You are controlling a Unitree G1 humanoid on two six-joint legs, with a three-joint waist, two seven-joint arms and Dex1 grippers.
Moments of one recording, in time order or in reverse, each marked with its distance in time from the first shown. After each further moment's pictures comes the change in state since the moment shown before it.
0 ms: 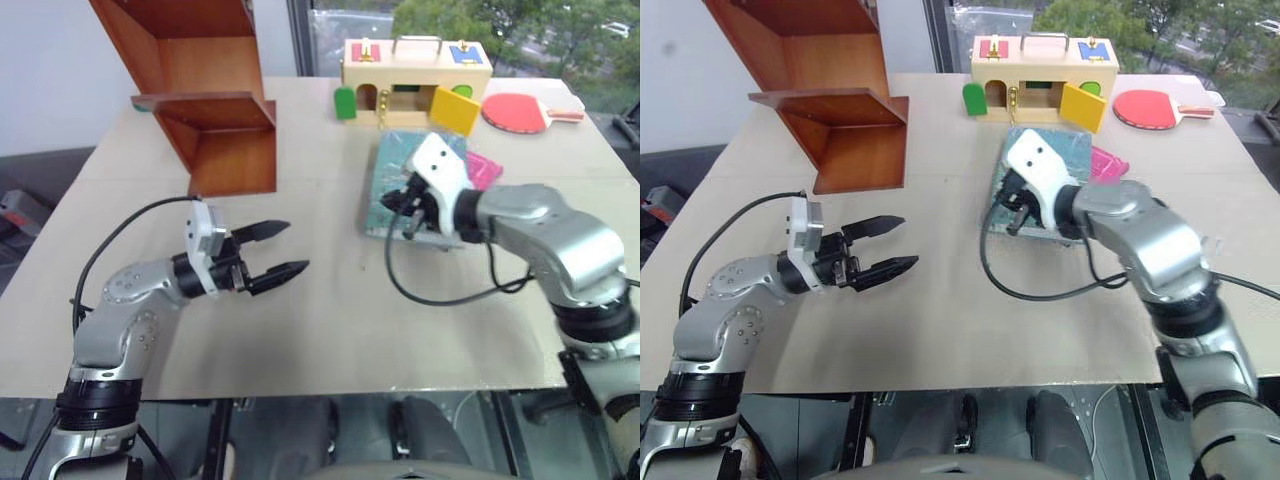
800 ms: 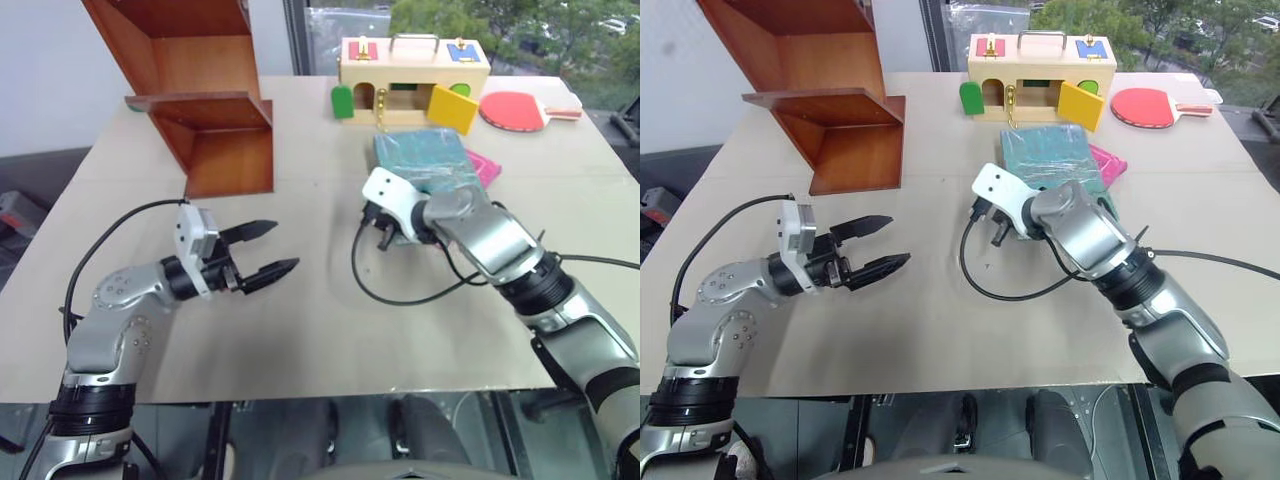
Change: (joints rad) left arm 0.002 -0.011 0.020 0.009 0.023 -0.038 0.028; right arm -0.071 -0.012 0.236 0.213 -0.191 -0.008 0.129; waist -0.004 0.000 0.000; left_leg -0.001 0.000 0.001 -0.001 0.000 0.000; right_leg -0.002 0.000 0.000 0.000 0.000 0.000
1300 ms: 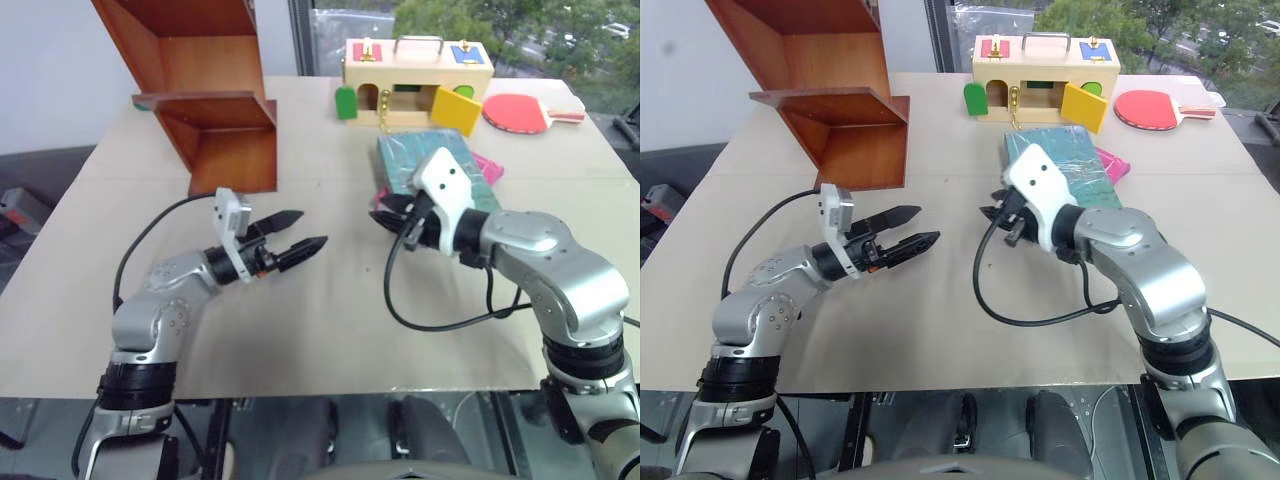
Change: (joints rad) left arm -0.161 -0.165 -0.080 0.006 -0.068 0.270 0.189; right arm 0.307 0.030 -0.463 -0.495 0.171 0.066 -0.139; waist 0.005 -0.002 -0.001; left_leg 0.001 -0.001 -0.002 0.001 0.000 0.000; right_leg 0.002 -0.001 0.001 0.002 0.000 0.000
